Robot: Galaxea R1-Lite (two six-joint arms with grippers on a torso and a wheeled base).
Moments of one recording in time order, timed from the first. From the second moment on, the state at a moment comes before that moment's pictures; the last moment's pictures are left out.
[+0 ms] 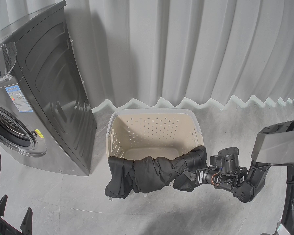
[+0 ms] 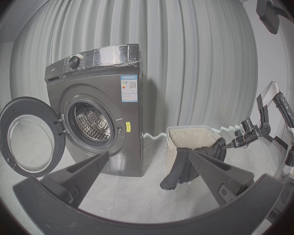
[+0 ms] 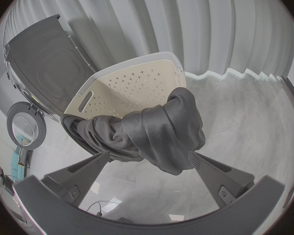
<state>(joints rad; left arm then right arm) 0.00 0.02 -0.02 0.00 0.00 -0.01 0.46 2.27 -0.53 -1.18 -0.05 0.29</state>
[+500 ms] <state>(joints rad) 0.00 0.02 -0.02 0.00 0.00 -0.01 0.46 2.34 -0.60 -1.22 -0.05 0.29</state>
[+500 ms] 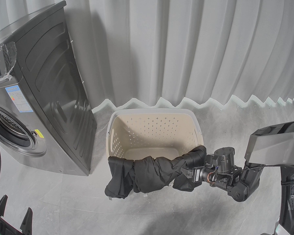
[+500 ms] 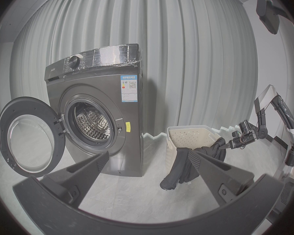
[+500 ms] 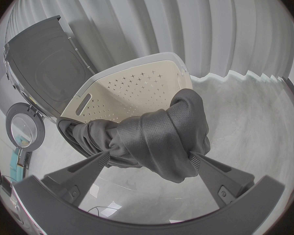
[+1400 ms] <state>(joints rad) 0.00 0.02 -0.02 0.00 0.00 -0.01 0.47 2.31 -0.46 -1.45 -0.05 0.22</state>
